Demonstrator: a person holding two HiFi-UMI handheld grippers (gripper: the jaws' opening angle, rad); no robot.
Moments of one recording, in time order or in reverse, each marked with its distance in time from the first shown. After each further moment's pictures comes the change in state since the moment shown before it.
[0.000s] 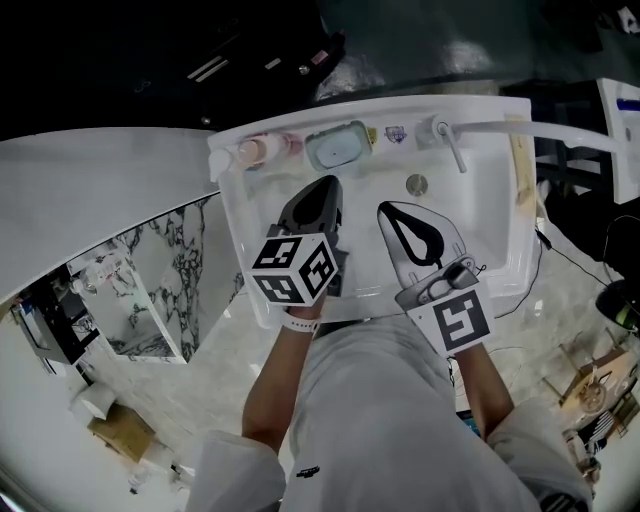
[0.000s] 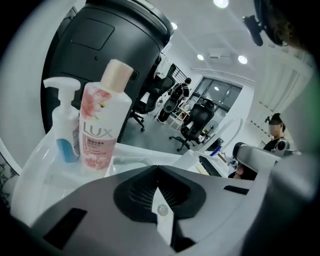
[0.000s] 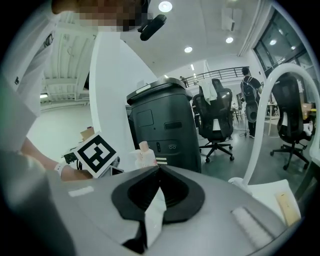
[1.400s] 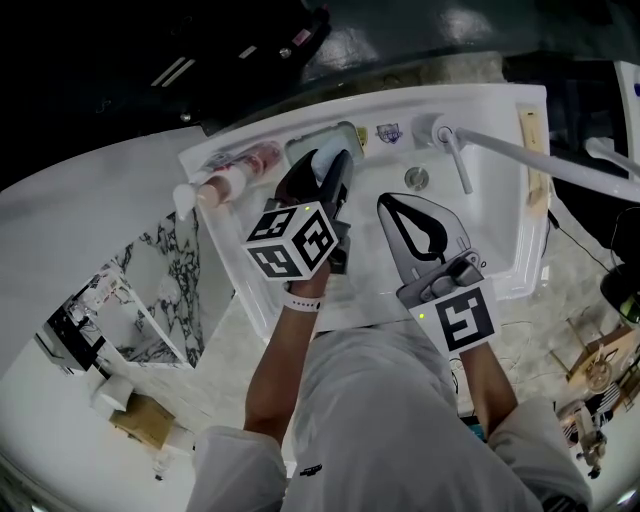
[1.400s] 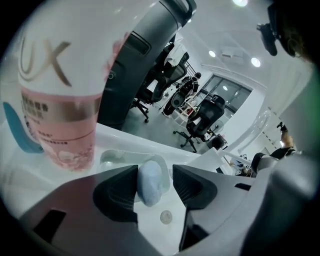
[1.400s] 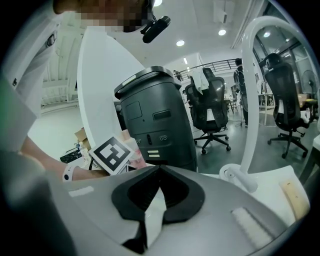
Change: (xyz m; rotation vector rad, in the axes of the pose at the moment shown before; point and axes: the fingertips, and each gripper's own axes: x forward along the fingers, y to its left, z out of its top) left arm 0.090 0.026 -0.008 -0.093 0.084 0.013; right arm 0.031 -0.054 -0.035 0.075 0.050 -0.038
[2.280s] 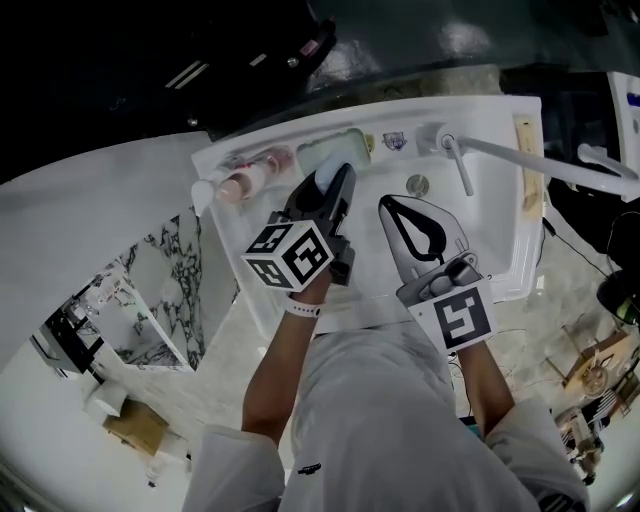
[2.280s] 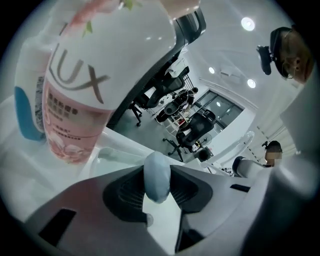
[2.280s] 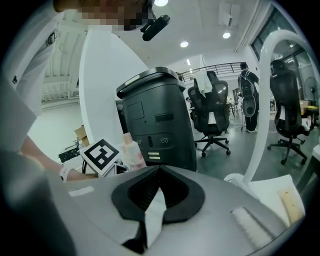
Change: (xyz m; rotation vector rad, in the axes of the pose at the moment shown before) left arm -0.024 -0.014 0.006 -0.119 -0.070 -0.168; right arm 0.003 0.013 0.016 -0.038 -0.001 -0.010
